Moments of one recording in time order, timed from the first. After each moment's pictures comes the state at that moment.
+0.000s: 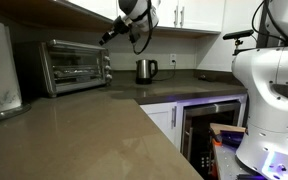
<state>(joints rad) 1.06 -0.04 -1.11 -2.11 0.54 3.13 -0.98</state>
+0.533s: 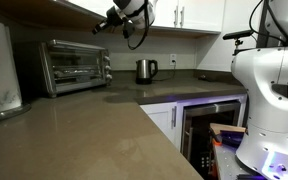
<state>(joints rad) 1.17 -0.04 -1.12 -2.11 0.54 3.30 -1.00</state>
